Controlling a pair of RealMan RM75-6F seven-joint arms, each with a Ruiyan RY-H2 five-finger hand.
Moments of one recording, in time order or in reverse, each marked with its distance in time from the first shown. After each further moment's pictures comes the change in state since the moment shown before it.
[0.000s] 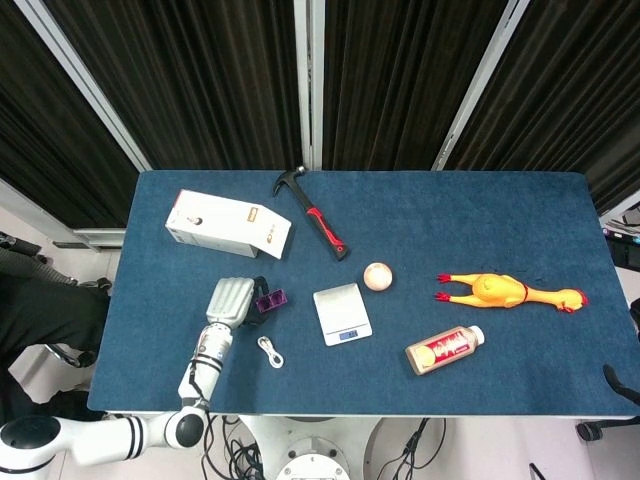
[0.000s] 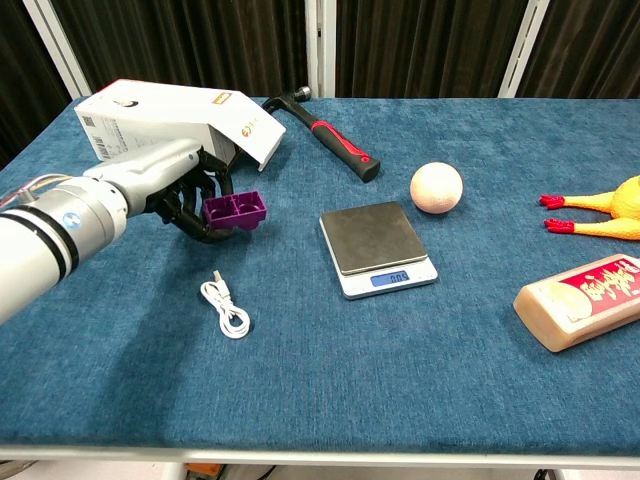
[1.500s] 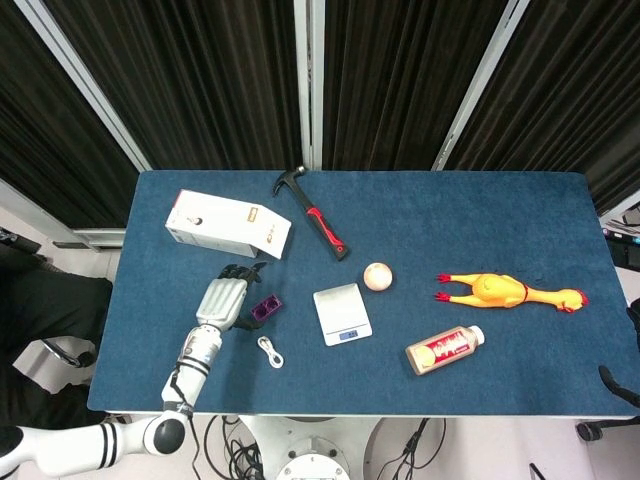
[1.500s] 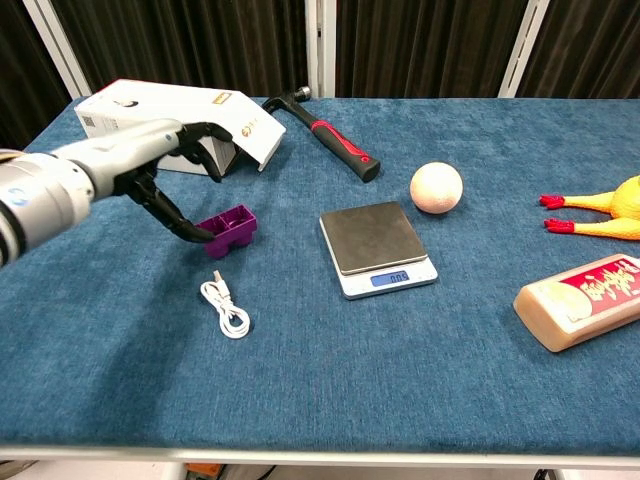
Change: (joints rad) left arm 0.065 0.114 -0.037 -0.165 0.014 -0.057 0.026; right arm -0.005 0.007 -0.004 -0.048 -0.012 0.047 -0.060
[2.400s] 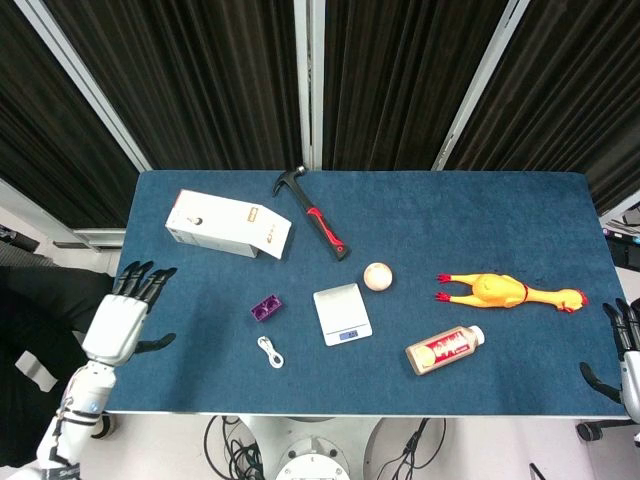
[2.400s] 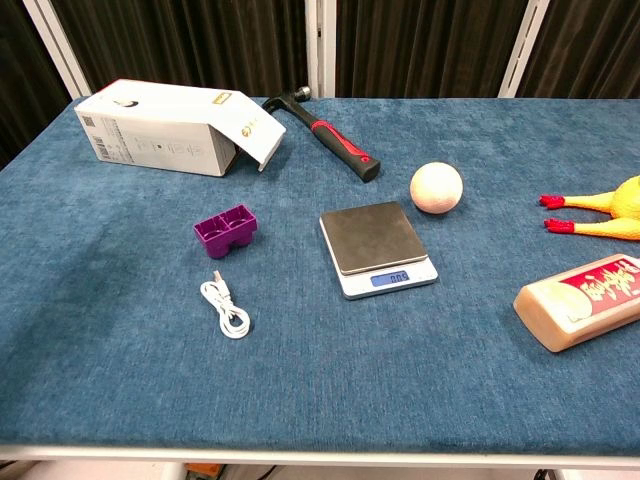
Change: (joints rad) left arm 0.321 0.450 0.142 -0.184 0.585 0.244 -0.247; right arm 0.019 0.003 -0.013 -0.071 -0.048 0.029 -0.090
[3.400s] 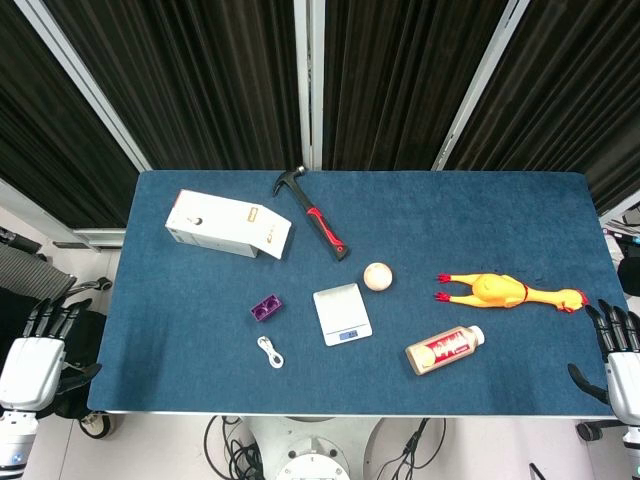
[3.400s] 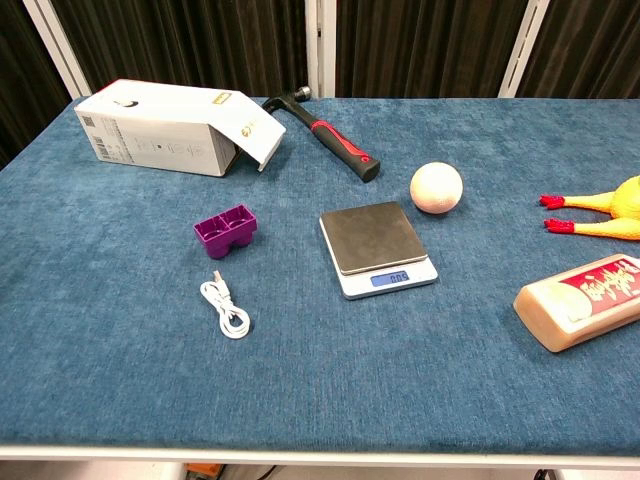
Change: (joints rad) left arm 0.230 0.113 0.132 0.185 0.070 0.237 -0.180; right arm 0.013 -0.023 -0.016 0.020 -0.046 0.009 -0.031
